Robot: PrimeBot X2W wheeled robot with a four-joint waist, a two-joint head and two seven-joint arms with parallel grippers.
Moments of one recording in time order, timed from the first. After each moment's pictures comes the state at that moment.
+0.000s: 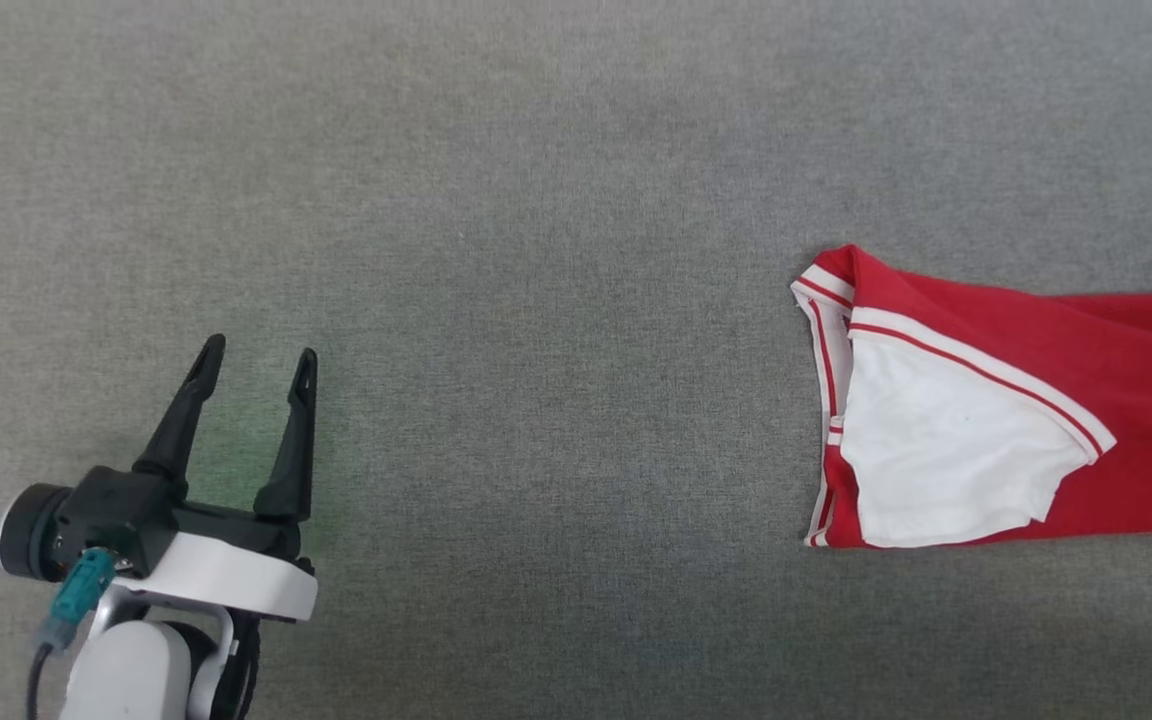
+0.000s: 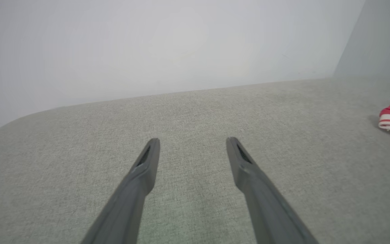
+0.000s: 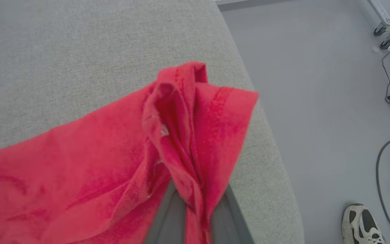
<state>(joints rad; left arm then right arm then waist) -0.17 0.25 -0.08 0.09 -0.21 -0.13 -0.26 -0.39 -0.96 -0.07 0.61 0.92 0.13 0.46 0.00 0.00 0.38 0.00</state>
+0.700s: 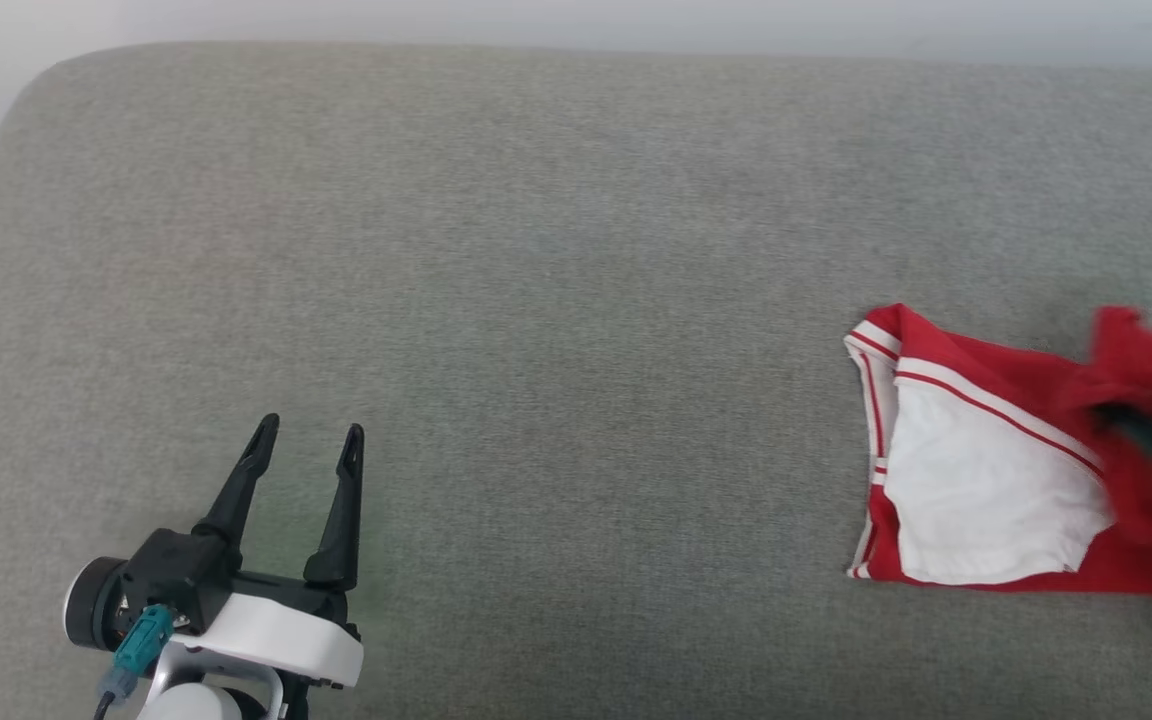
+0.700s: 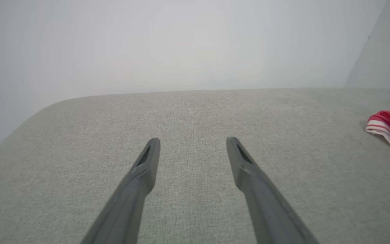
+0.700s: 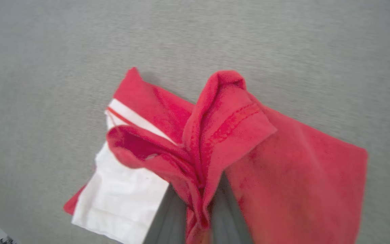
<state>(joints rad) -0.08 0.17 -0.09 0.12 -0.19 -0.13 -0.26 -0.29 -0.76 0.18 0.08 0.94 0.13 0.62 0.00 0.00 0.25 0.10</state>
